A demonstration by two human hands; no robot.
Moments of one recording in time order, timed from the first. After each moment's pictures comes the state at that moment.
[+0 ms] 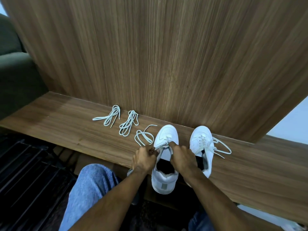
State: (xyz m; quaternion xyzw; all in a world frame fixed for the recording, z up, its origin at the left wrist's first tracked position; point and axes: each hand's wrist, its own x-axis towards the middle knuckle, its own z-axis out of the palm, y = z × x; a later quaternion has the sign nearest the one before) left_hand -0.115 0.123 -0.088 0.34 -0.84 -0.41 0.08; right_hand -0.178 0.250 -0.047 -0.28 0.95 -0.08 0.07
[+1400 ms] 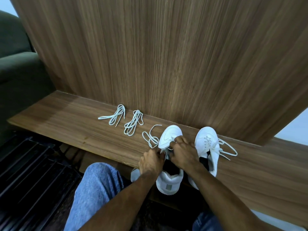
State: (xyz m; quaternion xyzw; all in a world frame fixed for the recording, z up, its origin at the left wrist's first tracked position) left_hand -0.115 0.139 -0.094 0.38 -0.87 -0.32 0.05; right_hand -0.202 0.237 -0.065 -0.37 0.93 -0.01 -0.01
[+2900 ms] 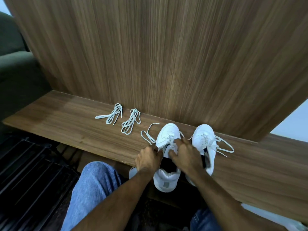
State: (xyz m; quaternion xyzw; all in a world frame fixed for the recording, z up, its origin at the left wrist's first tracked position) left_hand -0.118 0.138 -0.091 0.39 -0.86 -0.32 0.05; right_hand -0.177 0.257 -0.045 -0.25 0.96 -0.13 0.03
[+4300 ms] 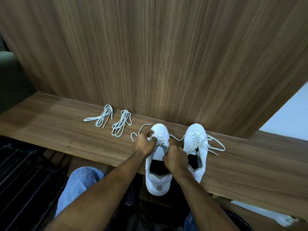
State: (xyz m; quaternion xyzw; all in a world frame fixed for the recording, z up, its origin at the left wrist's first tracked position) left_hand -0.168 0.113 -0.080 0.28 -0.79 -0.53 0.12; right_hand -0.170 0.245 -0.047 -0.15 0.96 -0.22 0.08
